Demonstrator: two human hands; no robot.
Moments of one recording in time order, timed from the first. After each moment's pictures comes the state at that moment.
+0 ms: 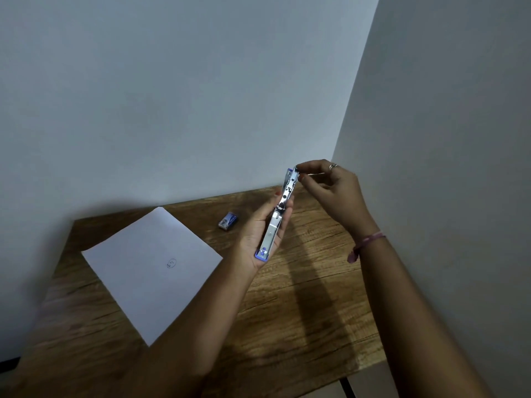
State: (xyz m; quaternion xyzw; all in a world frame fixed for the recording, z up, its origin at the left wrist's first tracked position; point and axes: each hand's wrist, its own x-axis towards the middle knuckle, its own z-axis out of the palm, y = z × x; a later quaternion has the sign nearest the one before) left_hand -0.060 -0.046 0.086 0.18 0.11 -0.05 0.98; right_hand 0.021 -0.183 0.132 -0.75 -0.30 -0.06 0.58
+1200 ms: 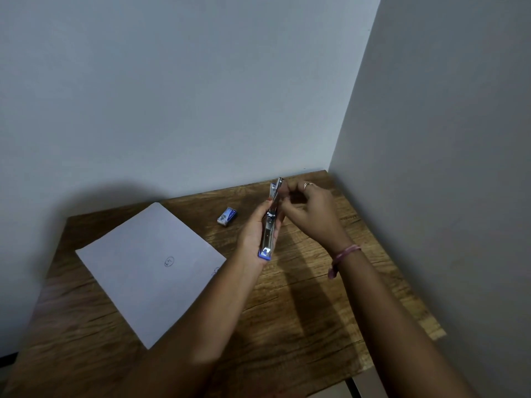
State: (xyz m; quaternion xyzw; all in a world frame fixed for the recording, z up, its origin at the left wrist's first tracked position) left_hand -0.046 -0.047 0.066 0.20 0.26 0.04 0.94; right_hand 0.006 -0.154 0.093 -0.83 -0.28 -0.06 0.48
